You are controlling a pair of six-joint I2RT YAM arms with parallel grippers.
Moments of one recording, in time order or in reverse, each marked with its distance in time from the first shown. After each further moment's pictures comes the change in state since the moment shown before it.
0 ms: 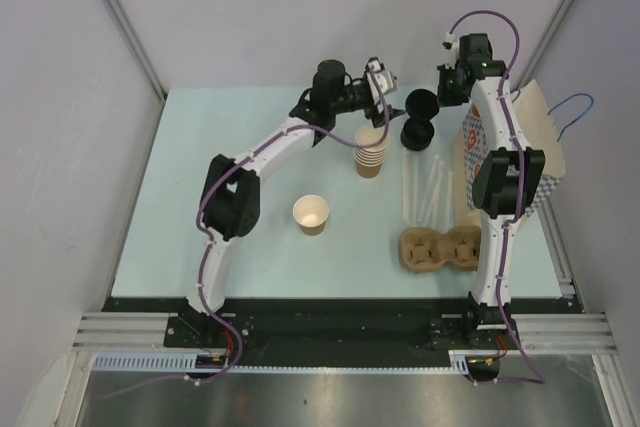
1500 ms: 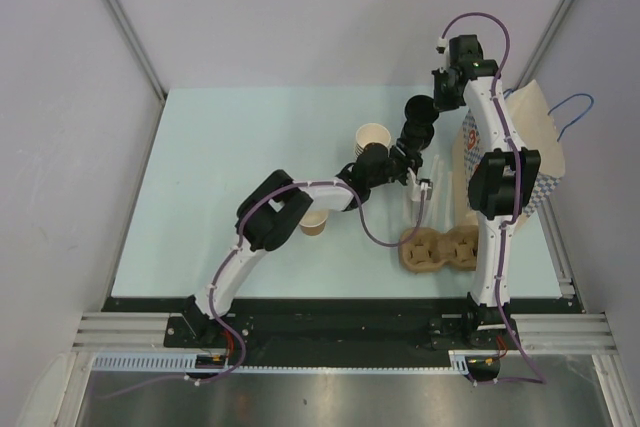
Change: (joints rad) left arm -0.259 0.123 -0.419 0.476 -0.379 0.923; right arm 0.046 -0.012 0.000 -0.064 0.124 -0.001
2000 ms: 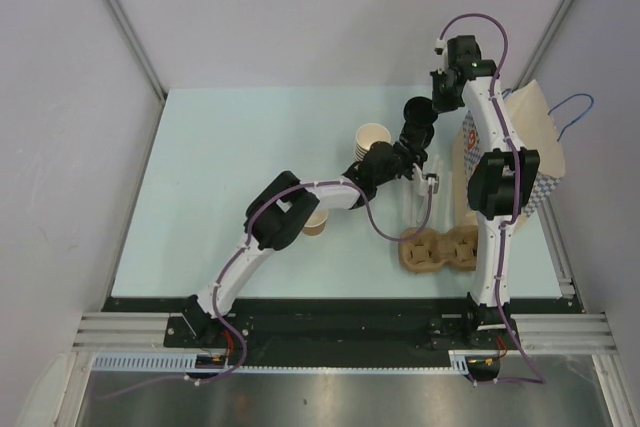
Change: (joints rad) left arm -0.007 0.096 0.135 -0.002 -0.089 0.012; right arm 0.007 0.000 -0.002 -0.011 0.004 0.000
